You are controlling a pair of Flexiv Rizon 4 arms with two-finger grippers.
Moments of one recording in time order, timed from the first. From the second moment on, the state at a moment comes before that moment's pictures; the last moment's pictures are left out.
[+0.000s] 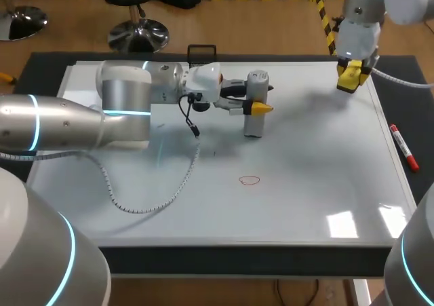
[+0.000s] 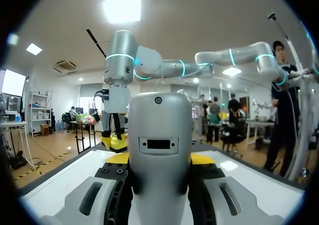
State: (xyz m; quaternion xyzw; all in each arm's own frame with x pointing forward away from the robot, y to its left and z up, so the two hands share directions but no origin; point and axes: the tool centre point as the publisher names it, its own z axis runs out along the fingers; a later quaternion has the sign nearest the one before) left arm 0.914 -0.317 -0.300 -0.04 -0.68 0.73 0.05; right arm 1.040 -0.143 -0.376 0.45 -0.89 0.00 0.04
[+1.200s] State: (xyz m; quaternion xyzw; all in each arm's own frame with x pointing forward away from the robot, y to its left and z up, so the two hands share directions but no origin) left arm 0.915 -0.315 -0.296 -0.03 -0.68 0.73 0.05; right arm 1.040 -0.143 -0.375 0.45 -0.89 0.00 0.04
